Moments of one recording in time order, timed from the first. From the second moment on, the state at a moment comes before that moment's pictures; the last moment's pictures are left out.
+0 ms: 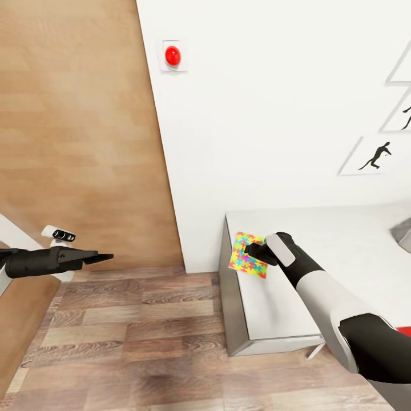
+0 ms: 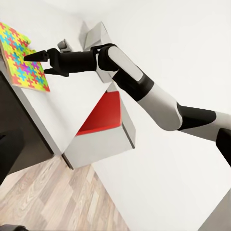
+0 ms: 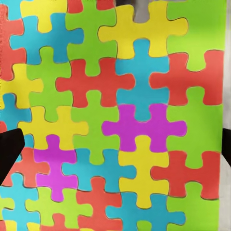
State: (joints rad) left arm -0.71 0.64 -0.06 -1.18 0.56 1.04 -1.57; right arm -1.10 -0.02 0.27 -0.54 -0.91 0.68 -0.50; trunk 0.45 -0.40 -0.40
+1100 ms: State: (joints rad) left arm -0.71 0.64 -0.06 -1.18 0.56 1.04 -1.57; right arm -1.10 -0.03 0.27 -0.54 -0.92 0.68 -0.50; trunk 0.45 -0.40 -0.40
